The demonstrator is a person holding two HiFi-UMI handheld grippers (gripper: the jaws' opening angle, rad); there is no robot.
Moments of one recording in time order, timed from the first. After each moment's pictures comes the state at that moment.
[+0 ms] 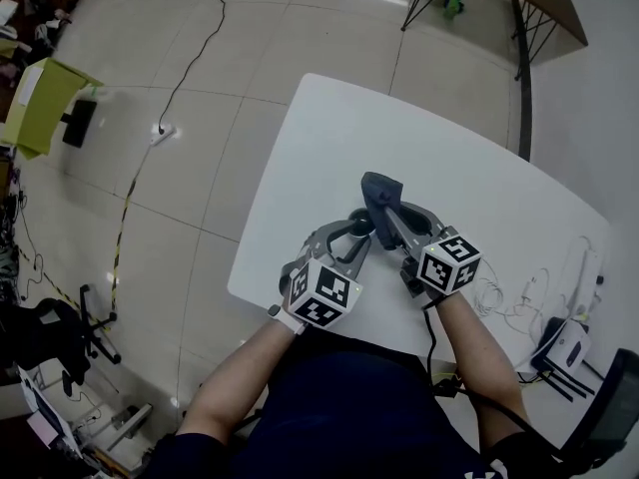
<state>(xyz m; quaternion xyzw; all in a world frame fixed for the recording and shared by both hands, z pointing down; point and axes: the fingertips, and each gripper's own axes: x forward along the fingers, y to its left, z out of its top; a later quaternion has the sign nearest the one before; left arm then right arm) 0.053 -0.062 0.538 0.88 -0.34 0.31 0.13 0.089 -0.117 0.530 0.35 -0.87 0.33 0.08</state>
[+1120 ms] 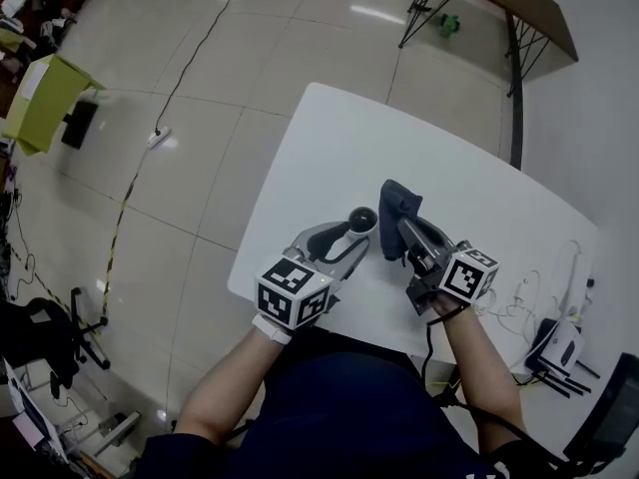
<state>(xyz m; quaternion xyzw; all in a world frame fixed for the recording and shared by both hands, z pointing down) 0.030 -0.054 0.460 0.88 -0.35 0.09 0.32 0.107 -0.094 0.486 0.35 -0.84 0.43 -0.03</state>
